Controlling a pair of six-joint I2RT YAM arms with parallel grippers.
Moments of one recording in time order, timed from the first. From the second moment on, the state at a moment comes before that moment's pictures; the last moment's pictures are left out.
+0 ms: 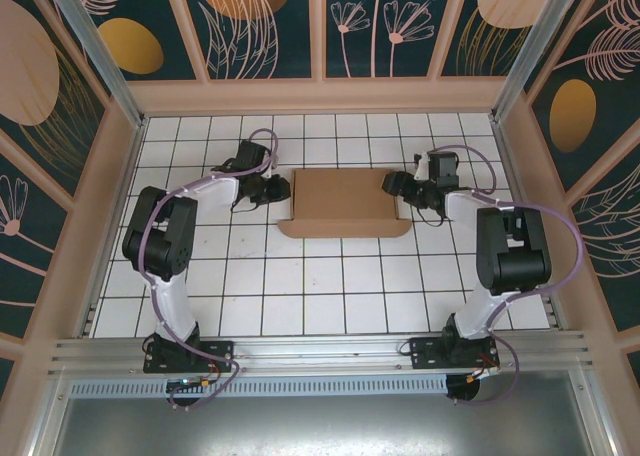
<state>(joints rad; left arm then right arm) -0.34 1.95 1.23 -0.28 0.33 -0.48 0.11 1.72 0.90 0.02 -0.49 0.48</state>
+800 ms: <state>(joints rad) -0.32 1.96 1.17 -0.15 0.54 -0.50 0.11 1.74 0.85 0.05 -0.58 0.52</state>
